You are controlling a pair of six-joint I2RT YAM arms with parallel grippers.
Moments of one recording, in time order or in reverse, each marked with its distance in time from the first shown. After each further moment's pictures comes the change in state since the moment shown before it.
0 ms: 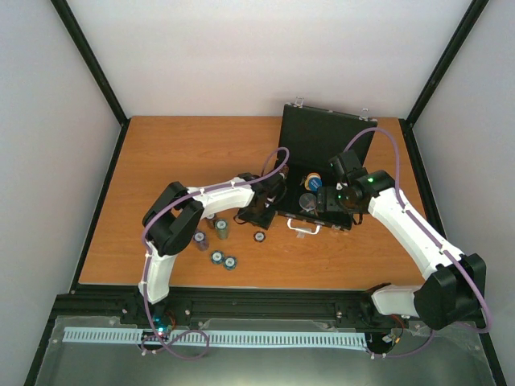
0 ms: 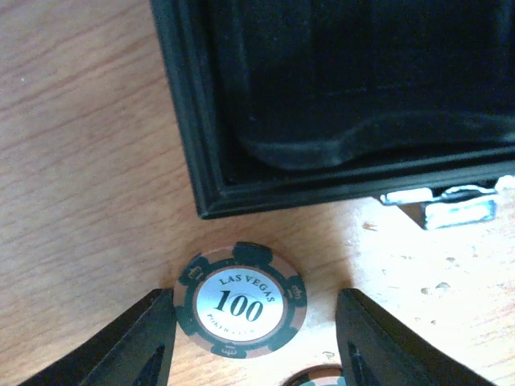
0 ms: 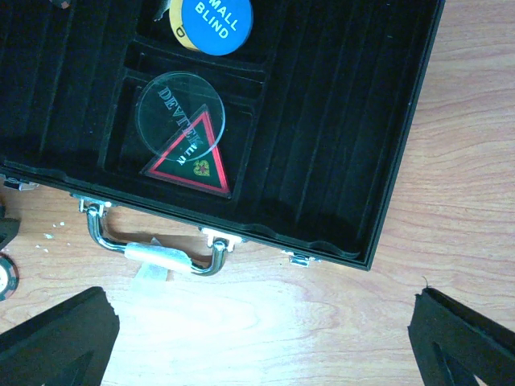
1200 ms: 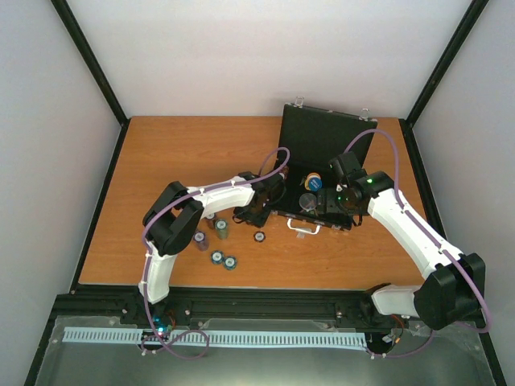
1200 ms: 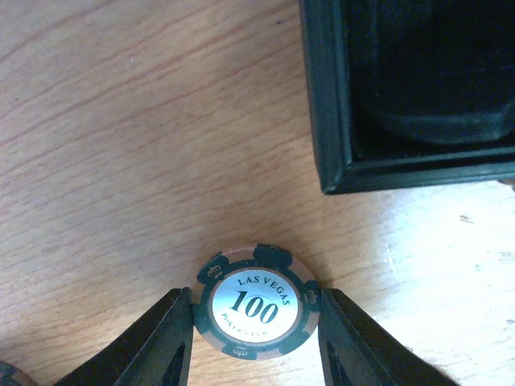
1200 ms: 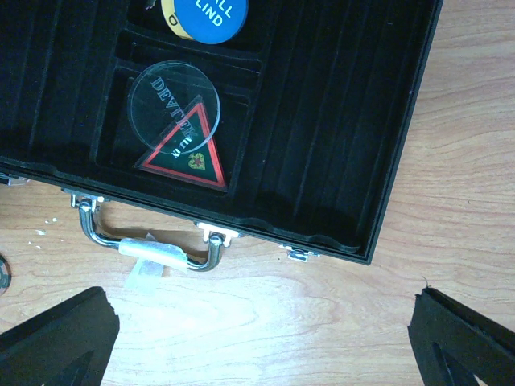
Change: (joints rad) left arm 0.001 0.000 0.019 -0.066 -0.109 0.006; right arm 0.000 0.000 -0.016 0.001 0.000 0.009
